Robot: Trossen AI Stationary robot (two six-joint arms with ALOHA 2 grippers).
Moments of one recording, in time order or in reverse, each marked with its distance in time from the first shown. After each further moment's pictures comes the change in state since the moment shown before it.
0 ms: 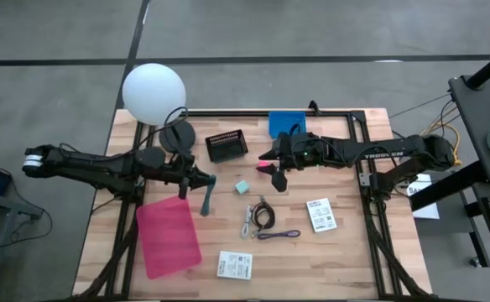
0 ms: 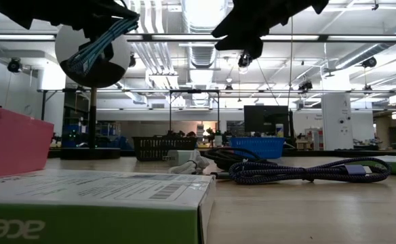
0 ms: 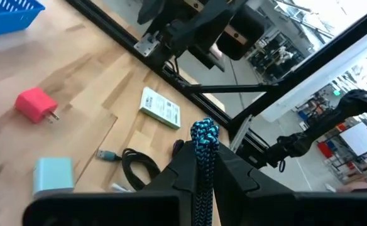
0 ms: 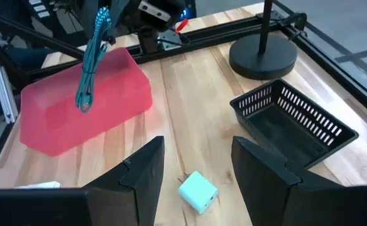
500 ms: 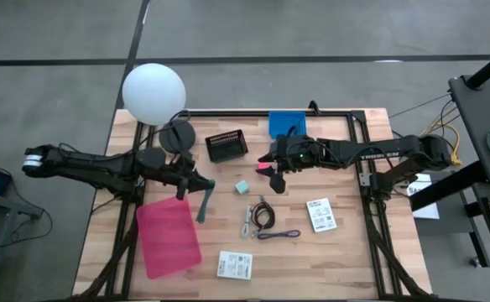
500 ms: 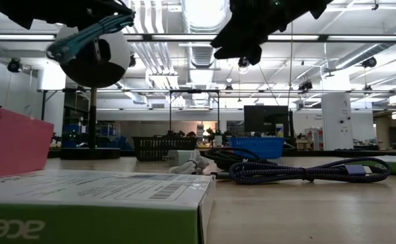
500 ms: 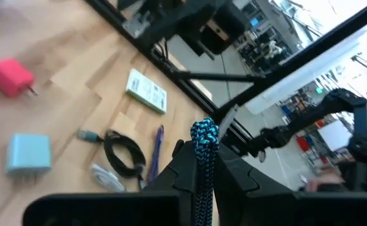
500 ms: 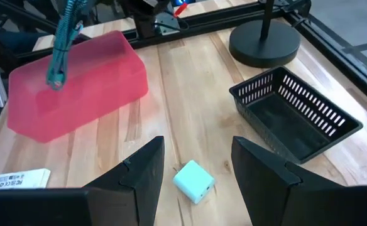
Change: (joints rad) left arm -0.005 -0.006 0.004 -0.031 0.080 -0.097; right arm 0.000 0.034 -0.008 -0.003 0.000 -0.022
